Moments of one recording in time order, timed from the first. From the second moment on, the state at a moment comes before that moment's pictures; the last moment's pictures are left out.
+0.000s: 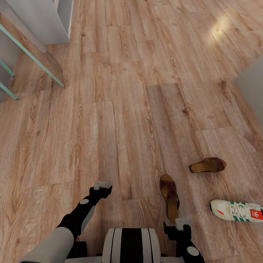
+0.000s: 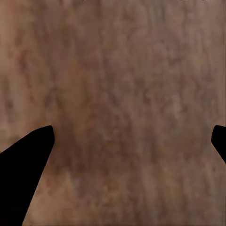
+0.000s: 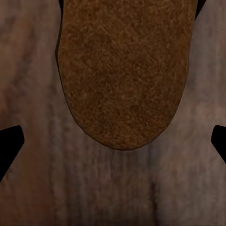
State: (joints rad) left arm -0.67 -0.05 -0.07 -0.52 0.01 -0.02 -0.06; right arm -0.19 0.07 -0.05 -0.93 0.15 0.06 -0.05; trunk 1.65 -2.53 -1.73
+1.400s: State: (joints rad) left arm -0.63 -0.06 -0.07 -0.50 0.01 -0.03 -0.04; right arm -0.19 0.08 -0.05 -0.93 0.15 0.06 -0.05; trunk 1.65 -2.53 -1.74
